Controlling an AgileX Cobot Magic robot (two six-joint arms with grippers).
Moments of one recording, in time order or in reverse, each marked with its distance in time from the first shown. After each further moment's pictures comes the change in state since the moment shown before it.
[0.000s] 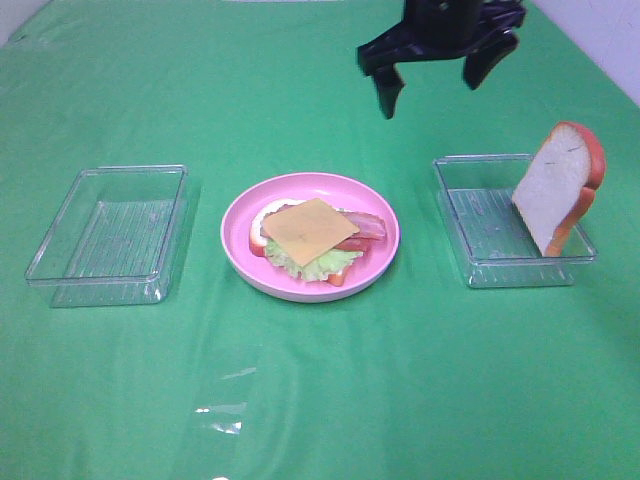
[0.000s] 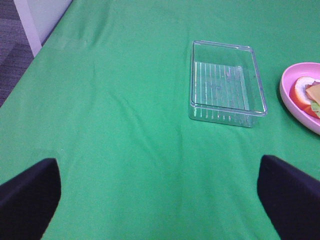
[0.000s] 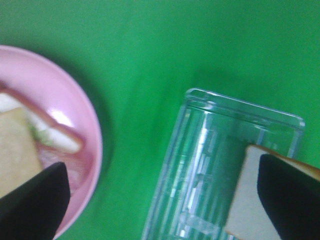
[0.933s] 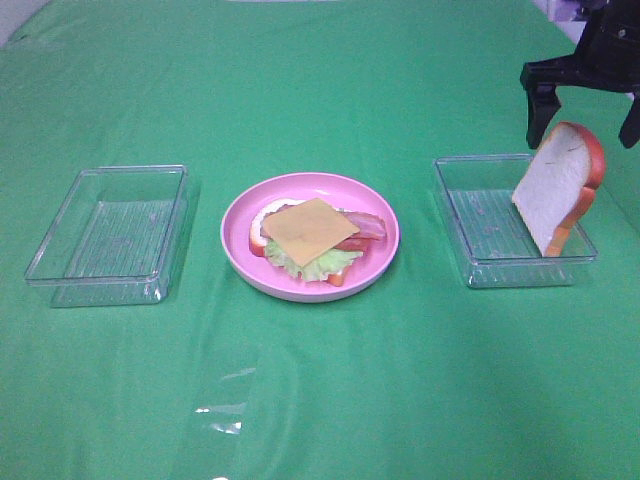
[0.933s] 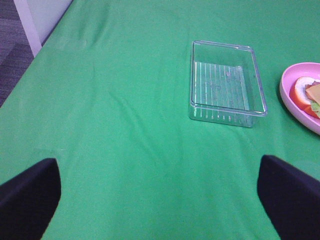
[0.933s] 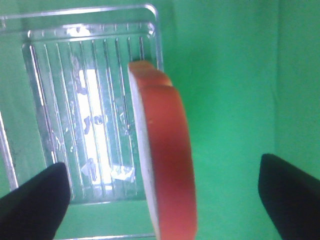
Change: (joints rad) left arm 0.000 0.000 0.000 0.000 0.000 0.000; right arm -0.361 -0.019 0.186 0.173 0.043 -0.054
